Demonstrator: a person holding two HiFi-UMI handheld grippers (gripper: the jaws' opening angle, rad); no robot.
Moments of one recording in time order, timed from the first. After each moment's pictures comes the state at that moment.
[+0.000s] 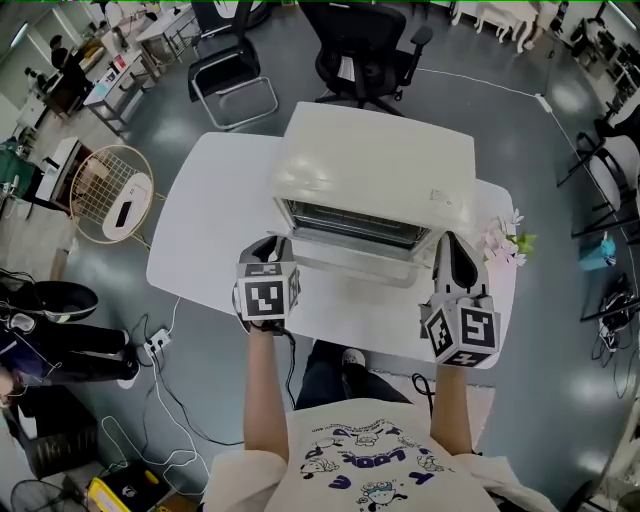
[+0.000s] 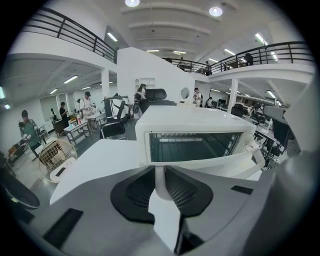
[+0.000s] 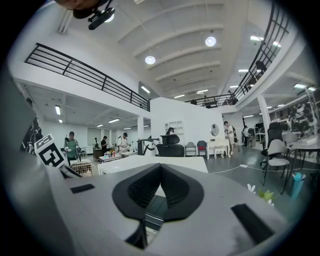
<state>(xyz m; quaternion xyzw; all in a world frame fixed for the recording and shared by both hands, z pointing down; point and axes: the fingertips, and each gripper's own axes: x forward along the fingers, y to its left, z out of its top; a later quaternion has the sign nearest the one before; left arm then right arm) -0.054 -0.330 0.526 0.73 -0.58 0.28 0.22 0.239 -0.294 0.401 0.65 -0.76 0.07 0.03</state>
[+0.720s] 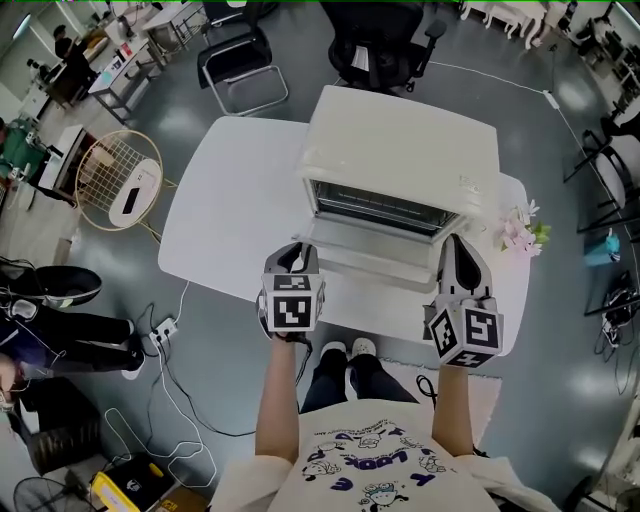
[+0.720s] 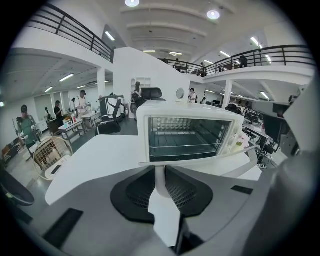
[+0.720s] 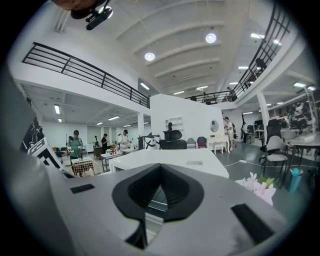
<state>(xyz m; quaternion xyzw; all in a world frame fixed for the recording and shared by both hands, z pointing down) -0.068 -0.284 0.550 0.75 -0.56 0.27 0.22 0.184 -0.266 0.418 0.65 -0.75 0.09 0.04</state>
